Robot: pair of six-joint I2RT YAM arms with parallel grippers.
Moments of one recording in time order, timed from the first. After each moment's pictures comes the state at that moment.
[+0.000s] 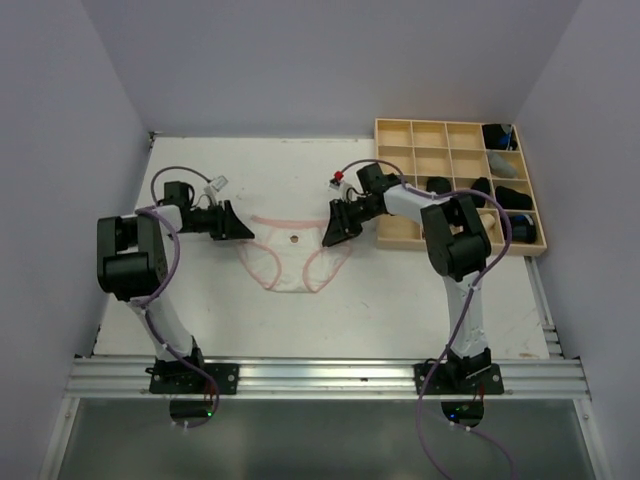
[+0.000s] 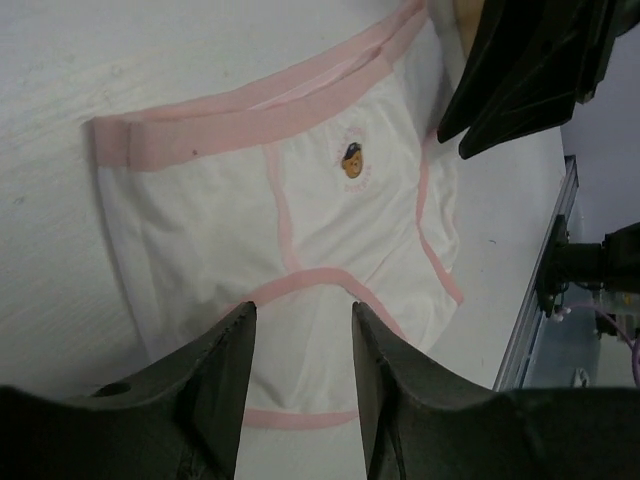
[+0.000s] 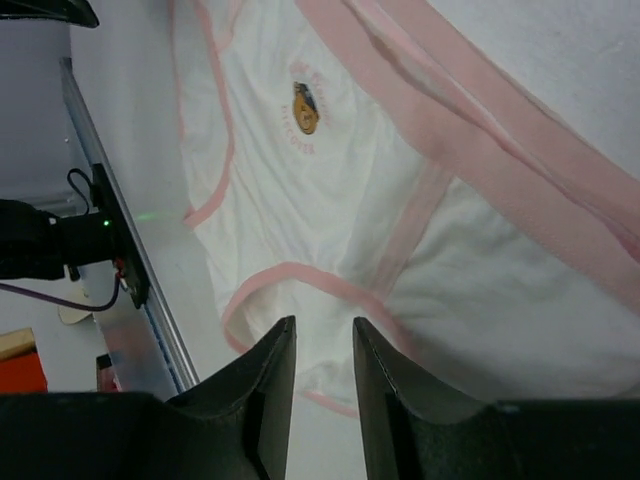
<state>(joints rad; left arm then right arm) 0.15 1.93 1.04 -0.27 1.05 0.09 0.40 2.20 1.52 -0.46 -0.87 0.15</state>
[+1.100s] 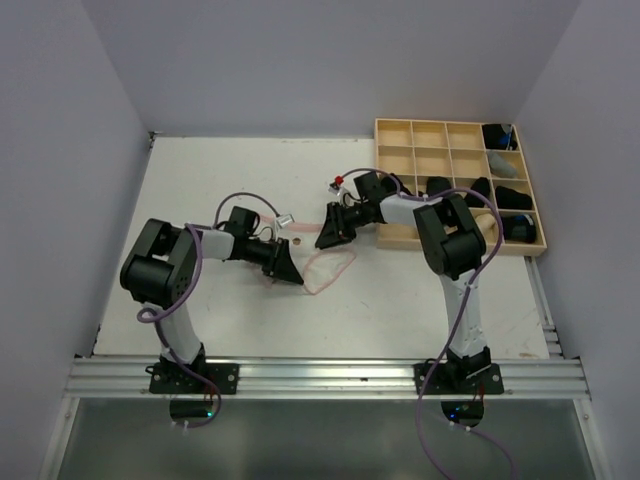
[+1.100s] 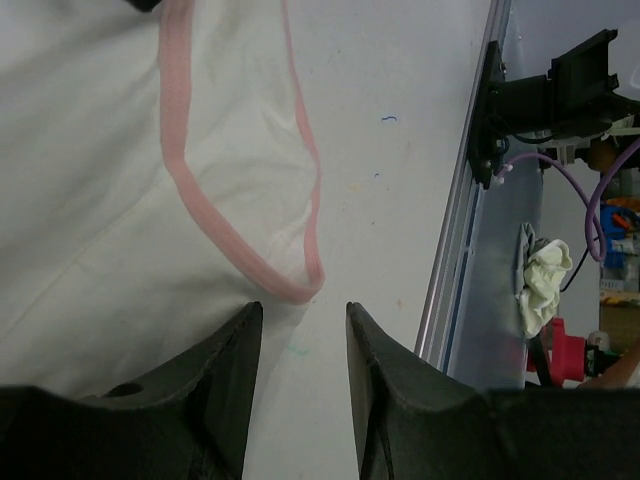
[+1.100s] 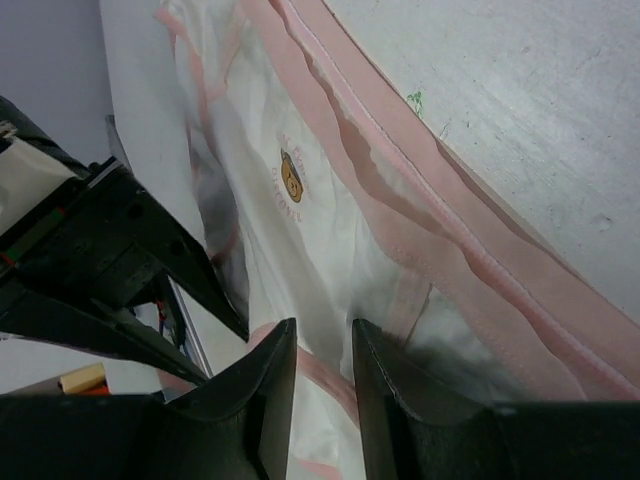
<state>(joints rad) -0.28 1.87 0.80 -0.05 1.11 -0.04 0.42 2.23 1.43 -0.20 -0.91 0.40</state>
